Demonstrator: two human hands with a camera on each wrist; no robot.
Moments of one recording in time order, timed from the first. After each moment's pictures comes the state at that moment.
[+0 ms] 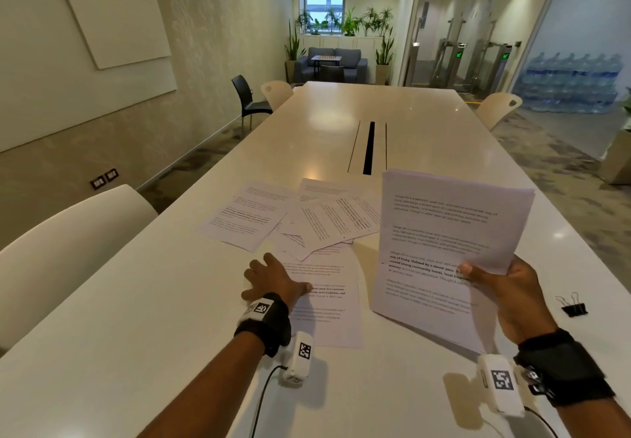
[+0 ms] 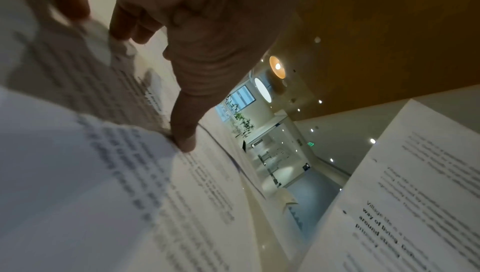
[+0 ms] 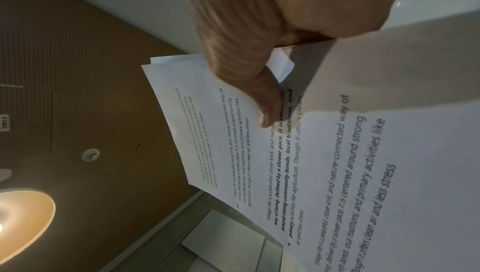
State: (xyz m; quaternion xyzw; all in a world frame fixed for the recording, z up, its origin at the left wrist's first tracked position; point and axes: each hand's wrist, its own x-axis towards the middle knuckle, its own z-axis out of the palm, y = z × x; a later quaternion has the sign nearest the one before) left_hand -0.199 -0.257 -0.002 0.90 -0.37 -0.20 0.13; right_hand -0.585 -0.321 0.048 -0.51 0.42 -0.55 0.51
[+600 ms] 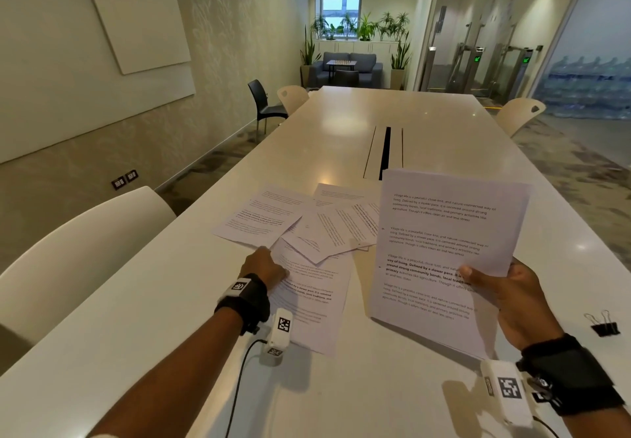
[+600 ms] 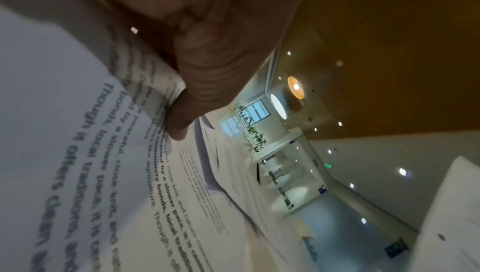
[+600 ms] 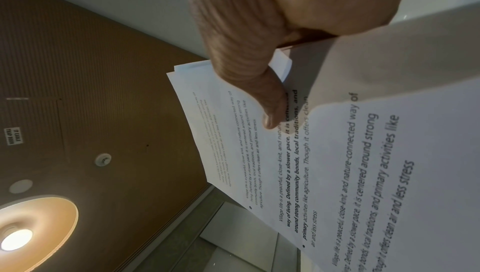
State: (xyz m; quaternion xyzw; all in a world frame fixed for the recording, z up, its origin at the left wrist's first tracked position) left_hand -0.113 -0.273 0.002 0.85 -0.39 -0.26 0.24; right_hand -0.555 -0.328 0.055 -0.51 0.41 -0.52 0.55
